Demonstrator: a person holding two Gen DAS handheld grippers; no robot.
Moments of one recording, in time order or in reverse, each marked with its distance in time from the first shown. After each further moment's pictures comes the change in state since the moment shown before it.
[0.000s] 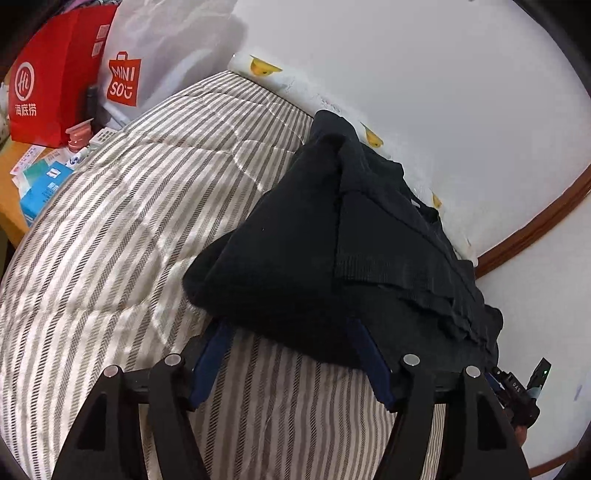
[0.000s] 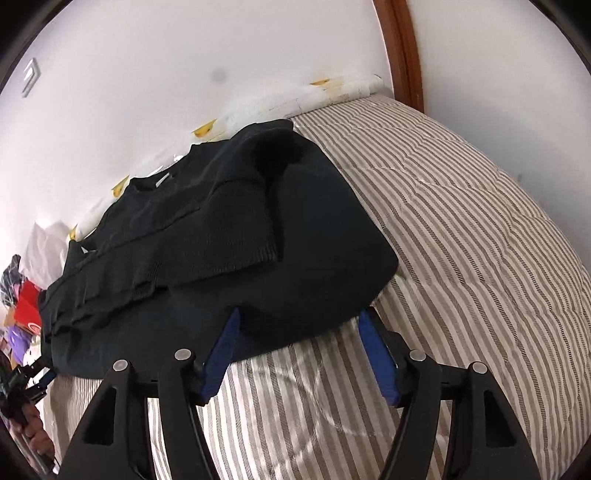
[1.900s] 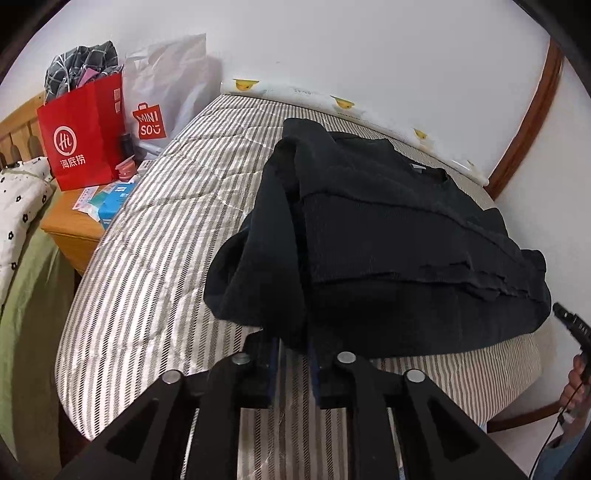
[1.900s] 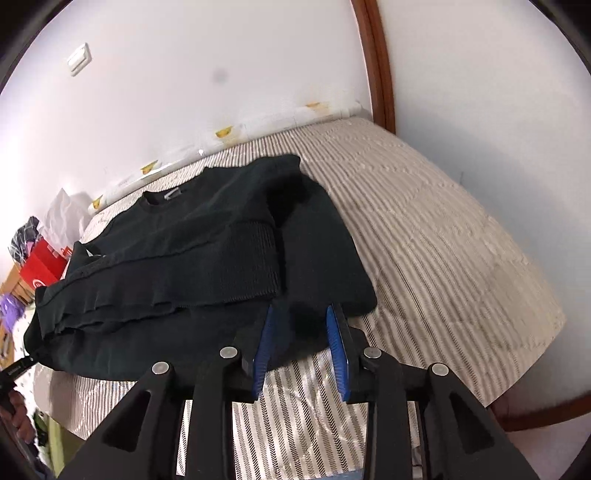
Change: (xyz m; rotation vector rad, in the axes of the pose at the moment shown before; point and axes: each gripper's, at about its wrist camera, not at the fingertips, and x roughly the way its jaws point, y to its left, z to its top) left arm -0.112 -0.006 -0.109 0.308 -0.002 0.214; right arm -0.132 -0.016 -0.098 -0.119 -0.107 -0.057
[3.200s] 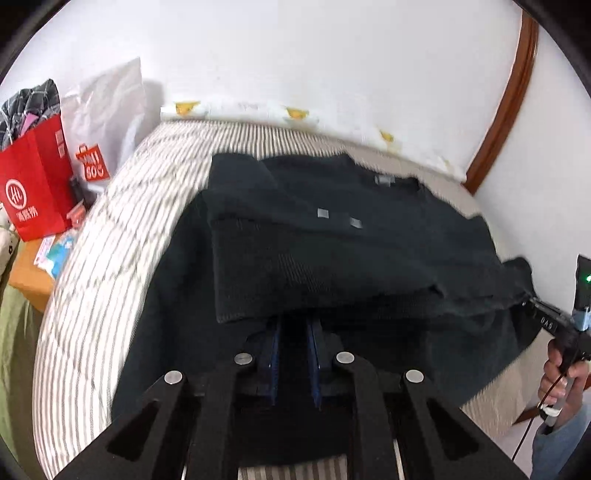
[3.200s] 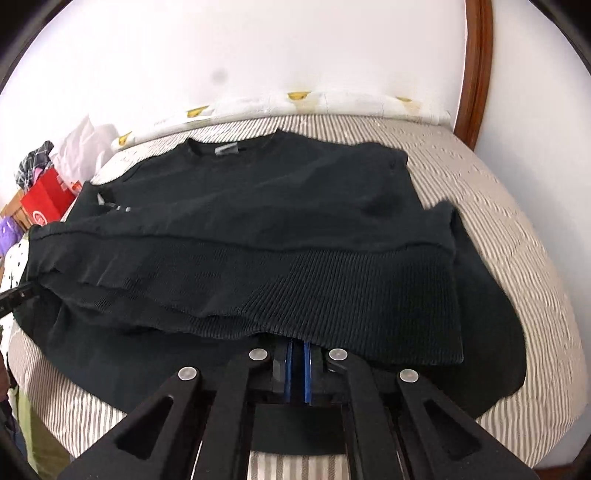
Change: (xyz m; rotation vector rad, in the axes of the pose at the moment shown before) left arm 0.041 -0.046 0.060 0.105 -0.040 -0.078; right arm 0.082 0.091 0.029 -0.227 0.084 0.052
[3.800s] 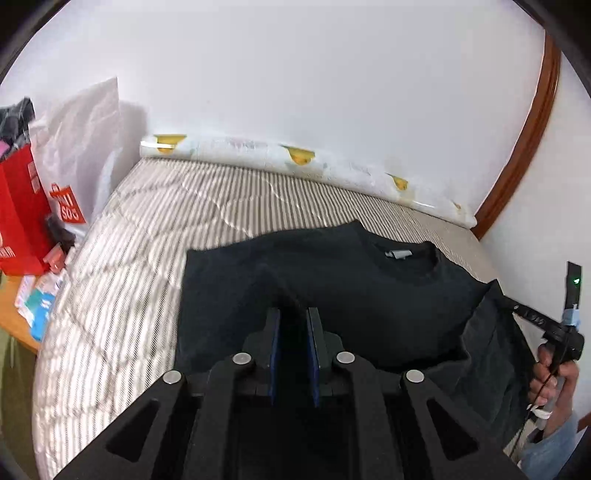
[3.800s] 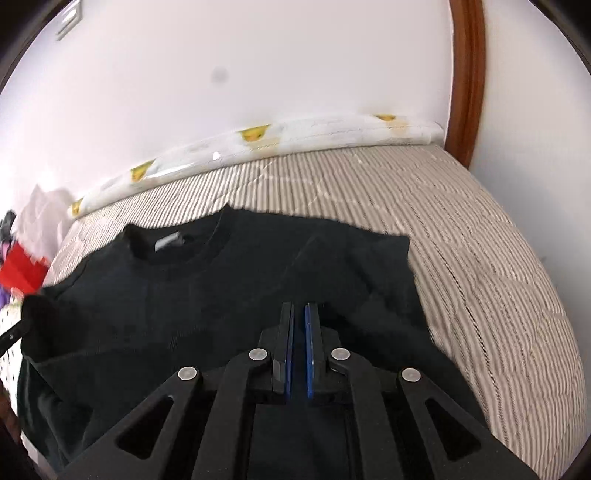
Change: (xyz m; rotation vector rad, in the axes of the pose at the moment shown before) left arm 0.050 0.006 0.095 -0.019 -0.054 -0.014; right arm 0.062 -0.031 0.116 0.152 -0.038 -0.032
